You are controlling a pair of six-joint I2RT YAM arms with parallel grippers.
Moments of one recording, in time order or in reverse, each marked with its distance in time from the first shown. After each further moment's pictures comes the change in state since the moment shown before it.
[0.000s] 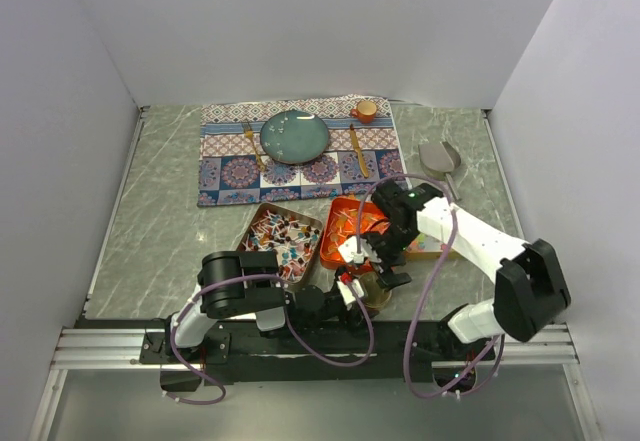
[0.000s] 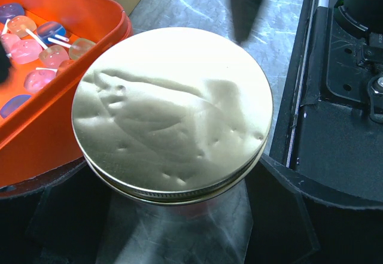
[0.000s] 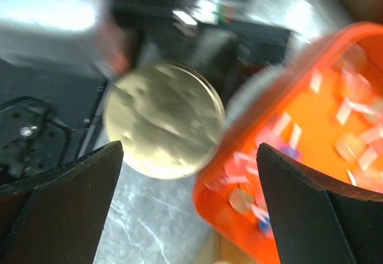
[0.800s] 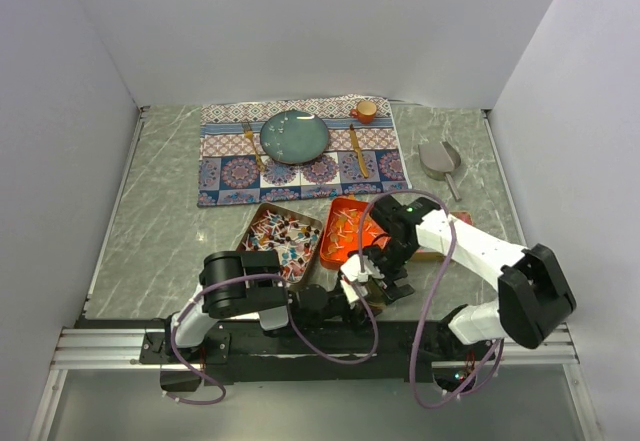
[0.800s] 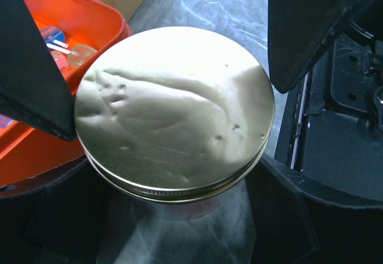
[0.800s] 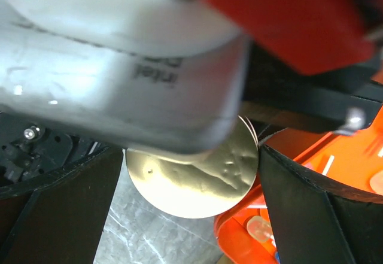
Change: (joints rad) left arm 0.005 0.011 0.029 -0.024 -0.006 -0.007; right arm 0.055 -0.023 -0.108 0.035 0.013 -0.055
